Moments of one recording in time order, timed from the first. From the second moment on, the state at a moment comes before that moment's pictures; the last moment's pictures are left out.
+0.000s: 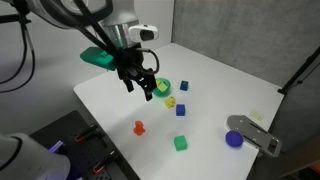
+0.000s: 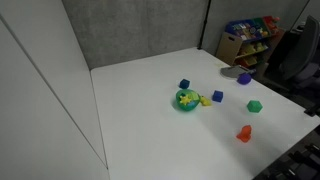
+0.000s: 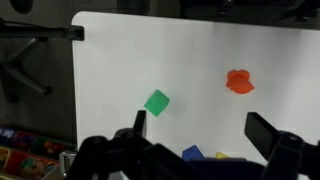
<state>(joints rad) -0.16 -0.53 -0.08 -2.62 -0.32 2.09 -0.11</state>
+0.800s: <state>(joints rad) -0.13 -0.48 -0.08 -2.61 -0.31 2.15 -0.10</state>
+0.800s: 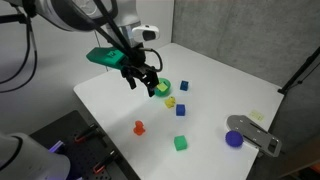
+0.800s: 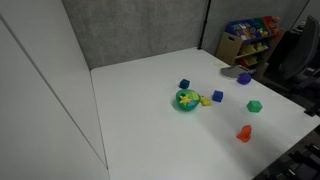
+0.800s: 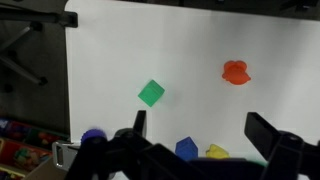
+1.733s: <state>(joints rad) -0.11 -0.01 -0.08 -2.42 -0.16 2.60 -0.05</state>
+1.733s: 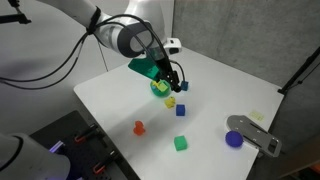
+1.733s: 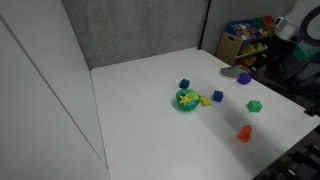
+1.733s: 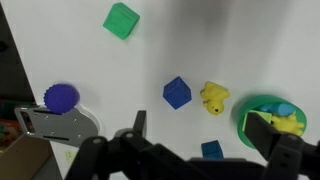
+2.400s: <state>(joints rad) -0.09 0.38 -0.05 -2.22 -0.01 2.76 -0.05</state>
